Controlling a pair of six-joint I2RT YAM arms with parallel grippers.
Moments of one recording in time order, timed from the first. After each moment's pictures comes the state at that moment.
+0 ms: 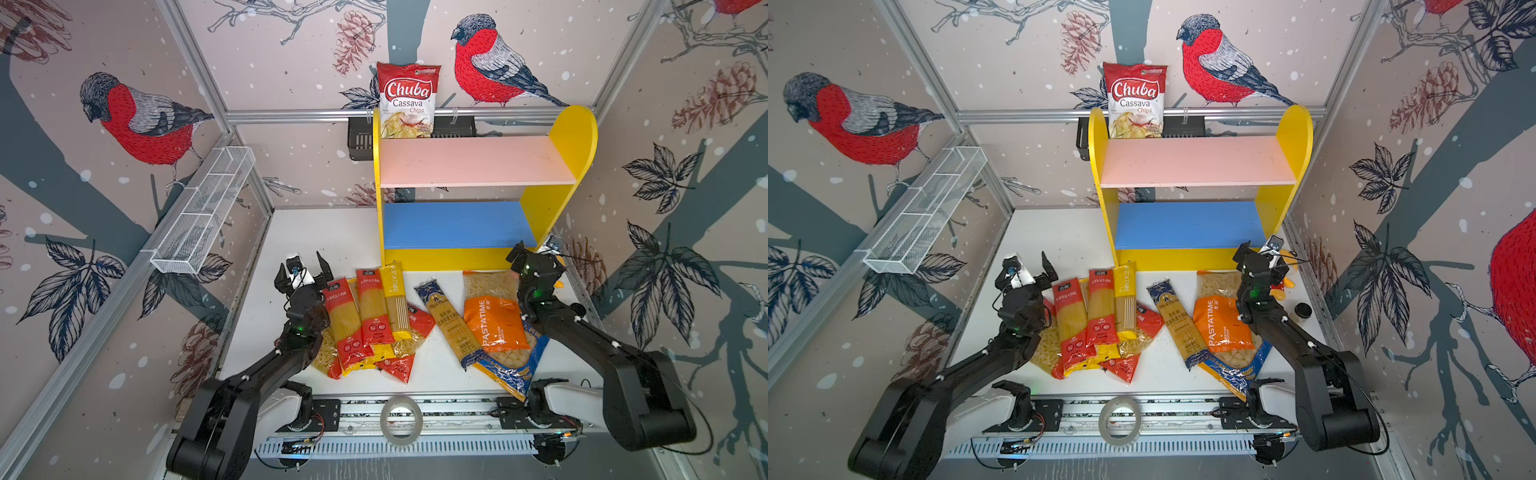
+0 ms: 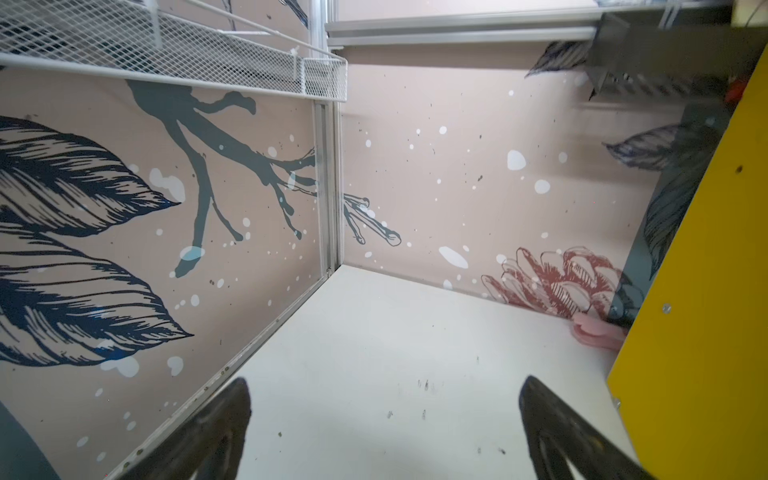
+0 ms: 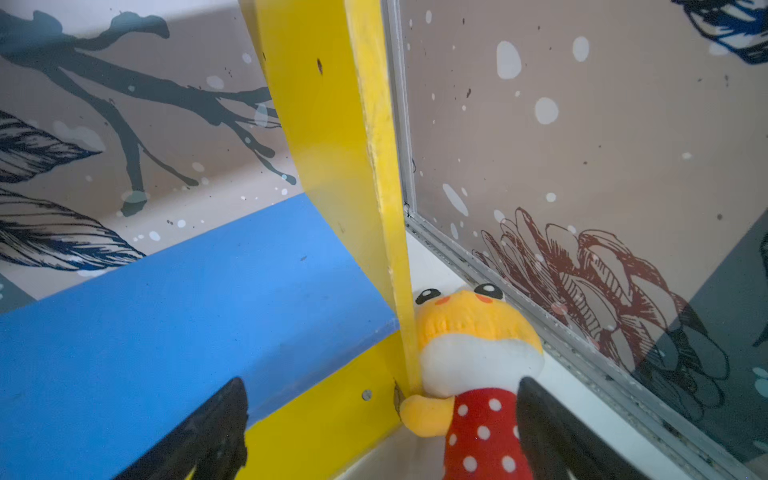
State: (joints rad) left arm -0.27 1.04 0.28 0.84 -0.63 -0.05; right arm 0.19 1.23 0.56 0.42 0.59 0.29
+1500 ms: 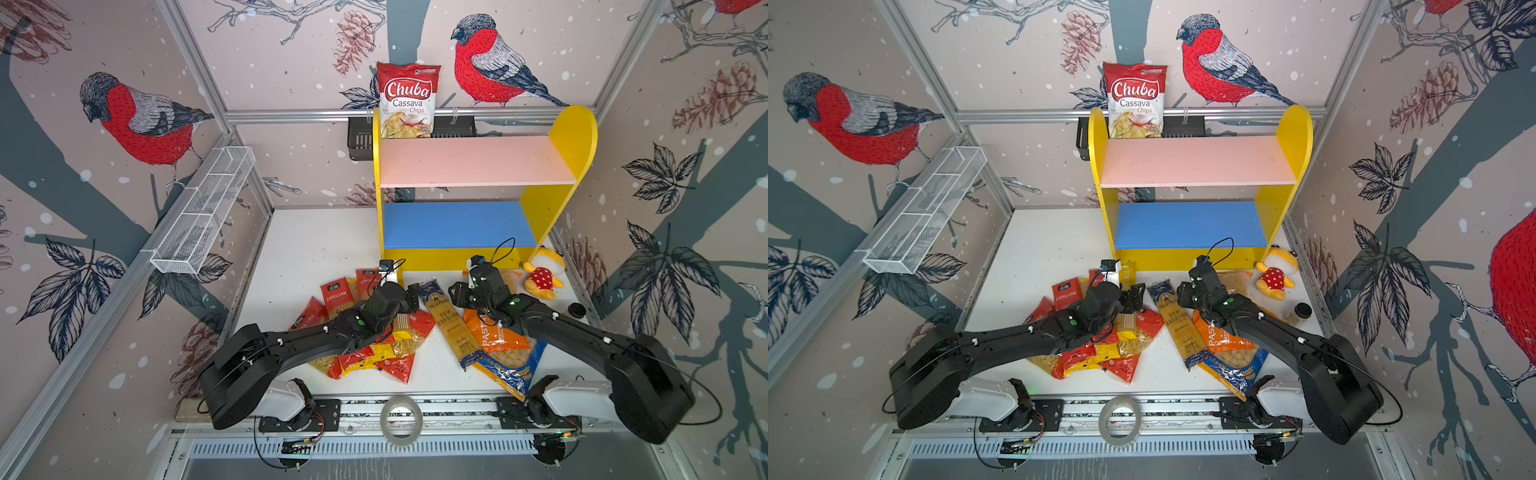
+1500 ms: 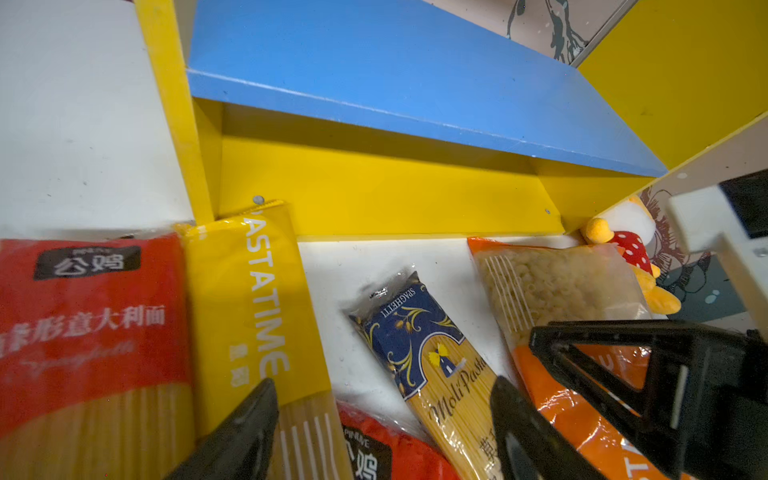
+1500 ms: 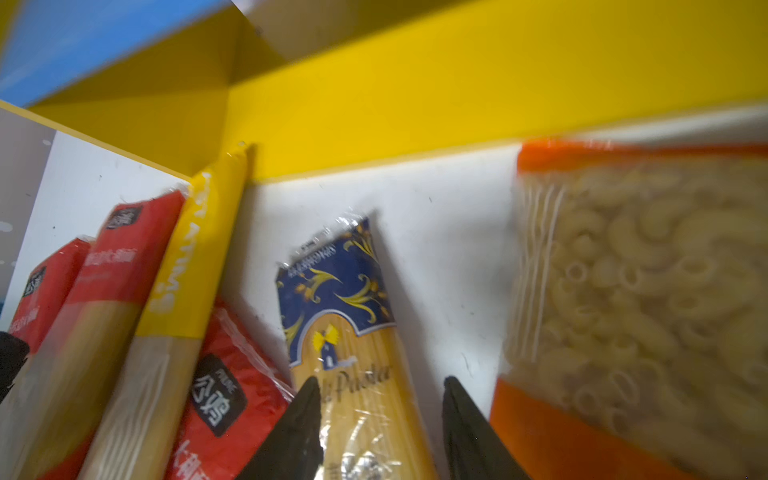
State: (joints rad) left arm -0.91 1.40 0.68 0.21 -0.34 -0.65; right arm 0.59 1.29 0.65 -0.16 0.00 0.60
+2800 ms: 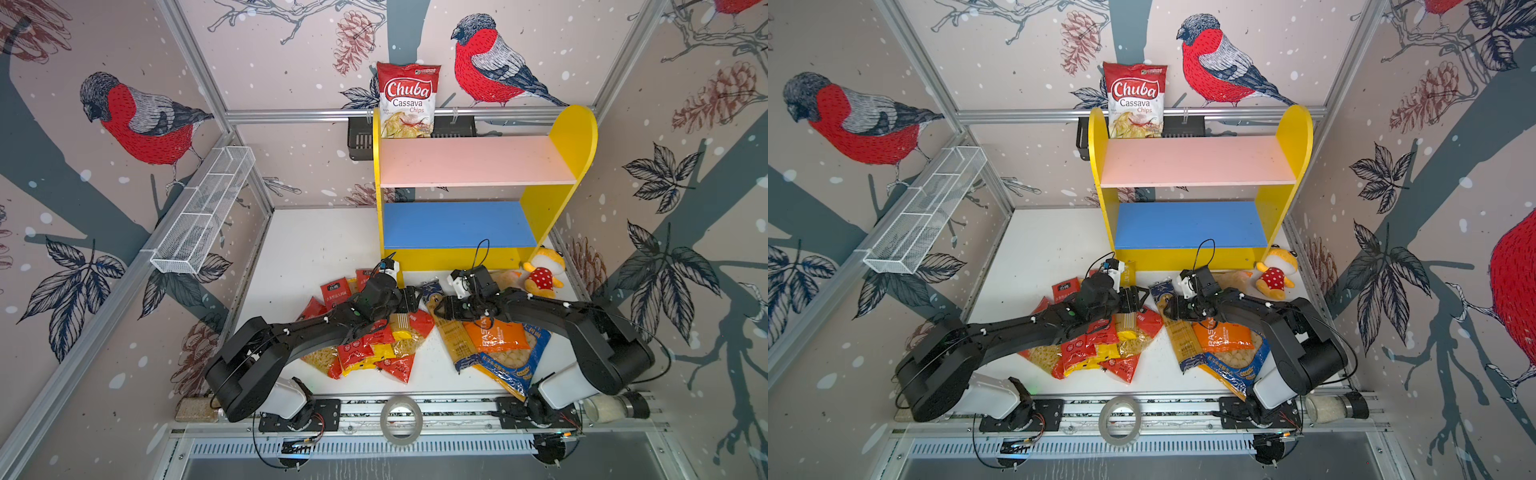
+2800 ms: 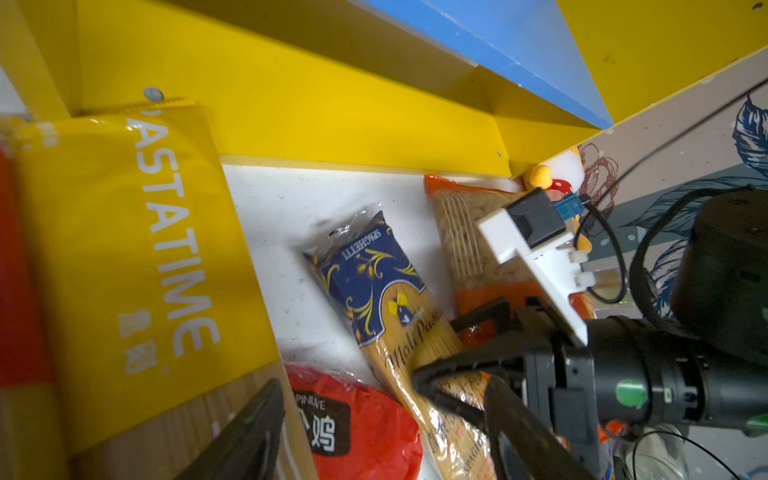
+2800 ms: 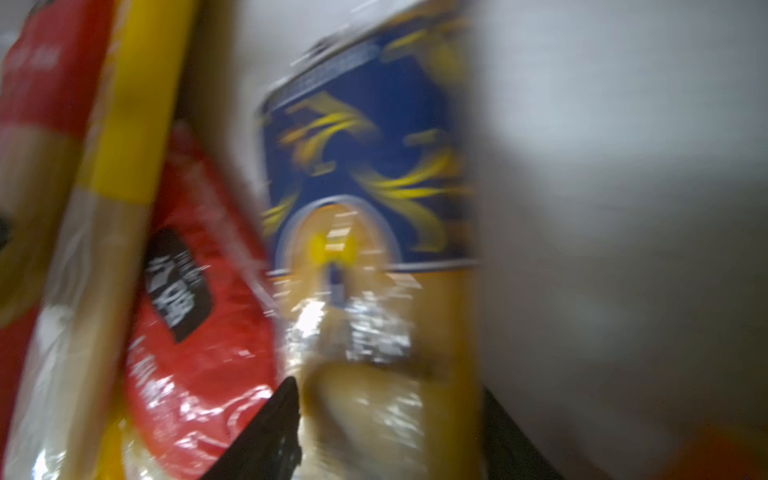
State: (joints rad) left arm -0.79 1.44 0.67 0.23 0.05 -0.73; right arm 0.56 1.56 0.68 -0.16 -0.42 0.44
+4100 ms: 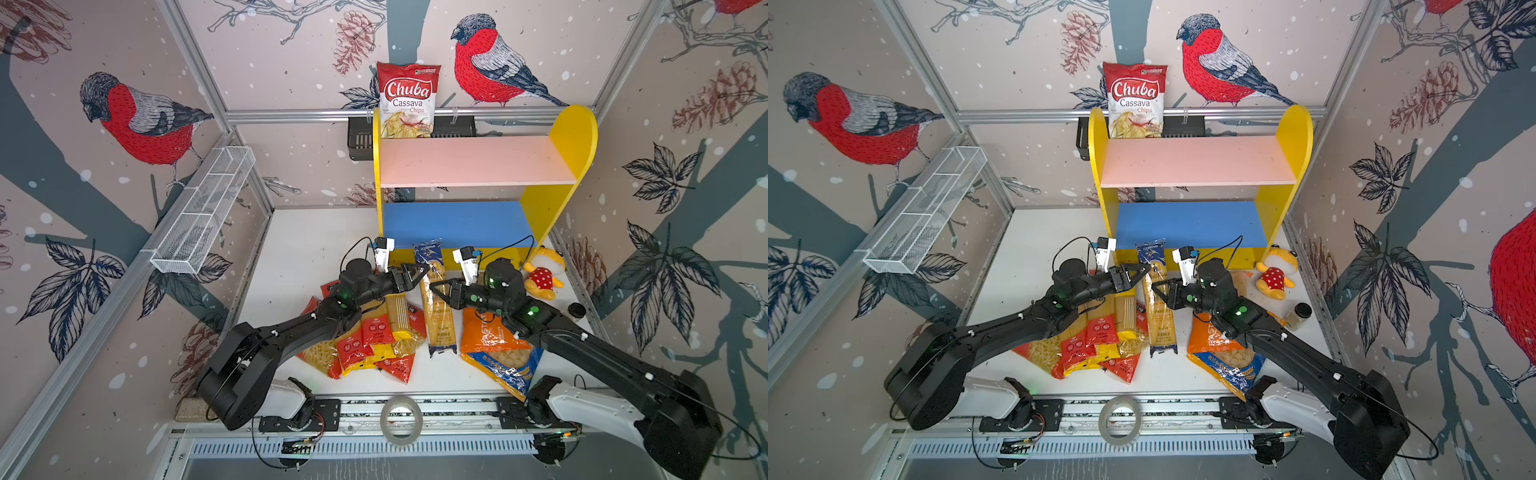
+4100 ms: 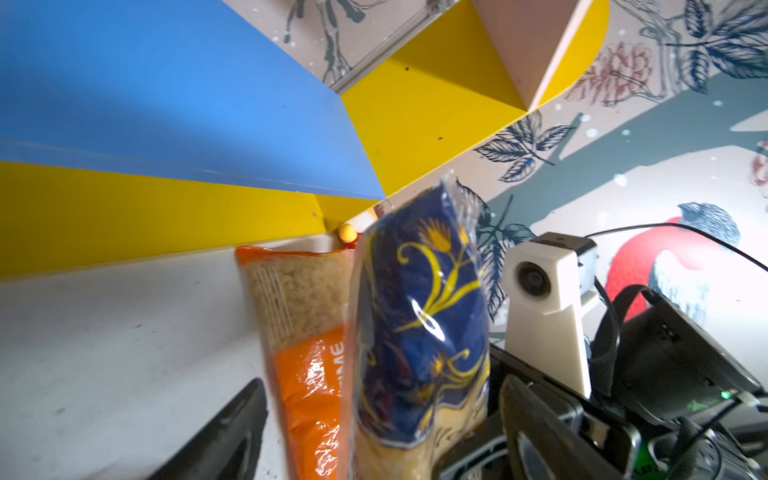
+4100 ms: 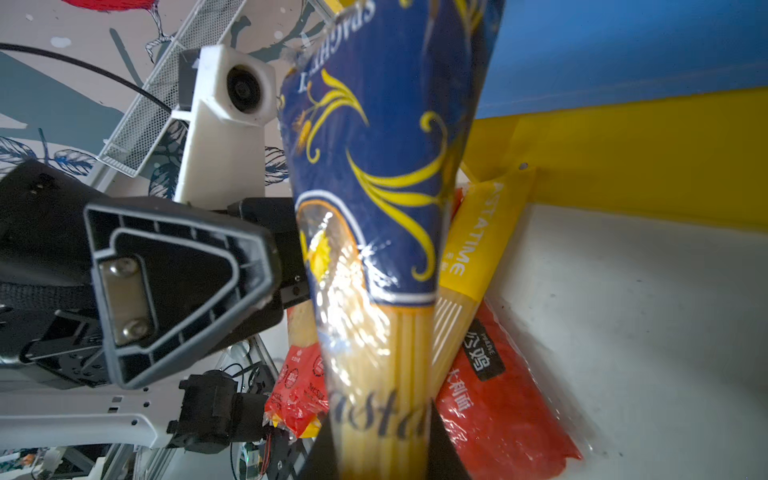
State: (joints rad) left arm -0.64 1.39 0.67 0.64 0.48 -0.94; right arm 0.70 1.07 0.70 -0.01 -0.38 0.61
